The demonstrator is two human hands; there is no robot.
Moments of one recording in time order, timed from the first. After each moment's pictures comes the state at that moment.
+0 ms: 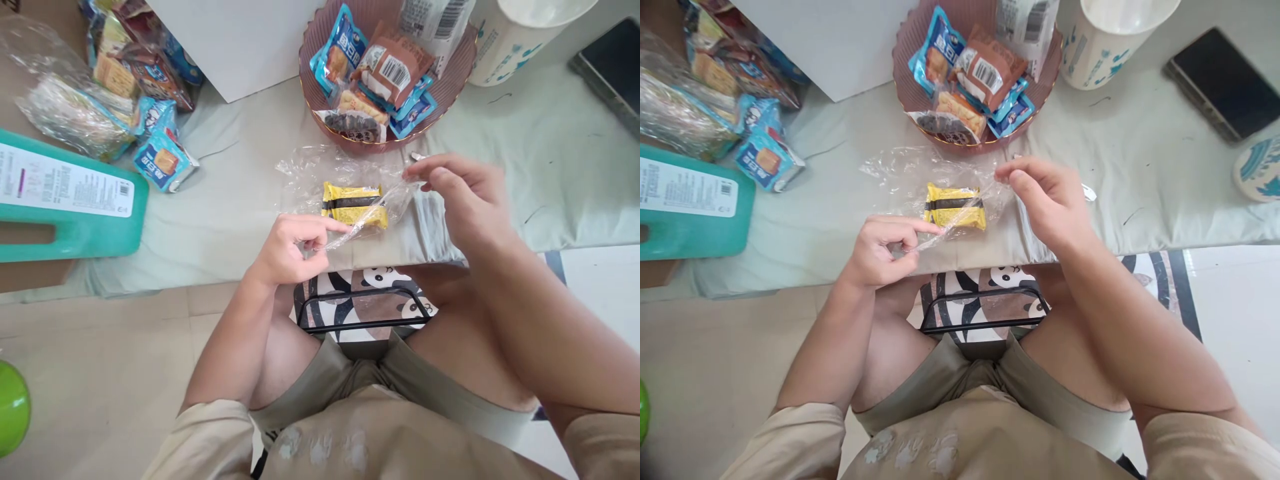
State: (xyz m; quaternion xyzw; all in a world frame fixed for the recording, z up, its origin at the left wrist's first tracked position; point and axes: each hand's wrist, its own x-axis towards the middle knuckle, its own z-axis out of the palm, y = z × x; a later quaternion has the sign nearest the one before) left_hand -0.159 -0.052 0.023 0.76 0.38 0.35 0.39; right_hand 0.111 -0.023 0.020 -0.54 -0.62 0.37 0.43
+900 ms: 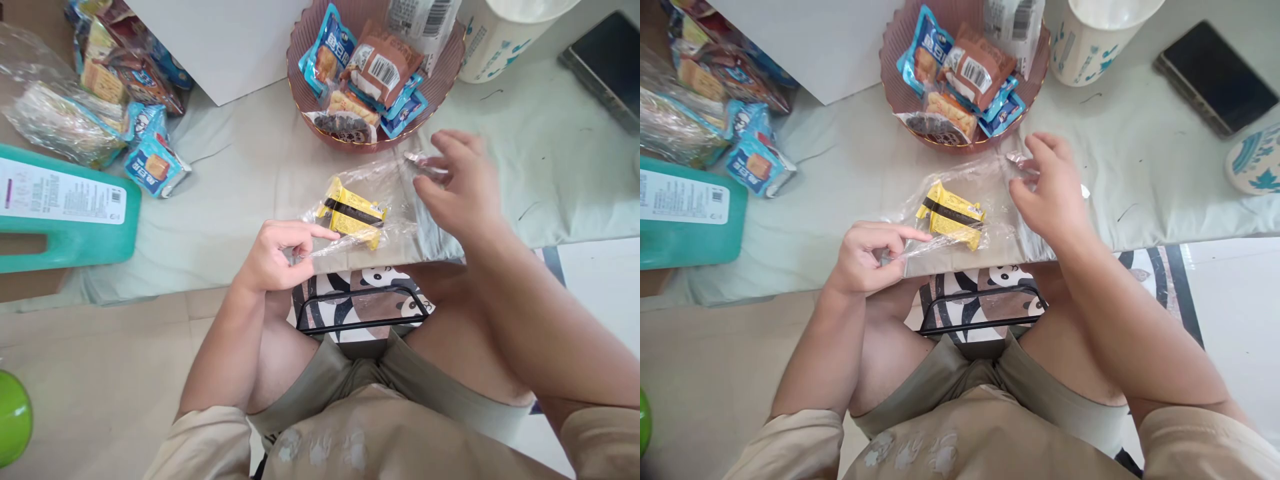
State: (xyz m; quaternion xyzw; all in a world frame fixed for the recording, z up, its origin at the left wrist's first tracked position) left_hand -0.168 -0.054 0.027 0.77 0.38 0.33 0.40; right_hand 0.128 -0.009 -0.003 -0.62 -0.66 0.21 0.36
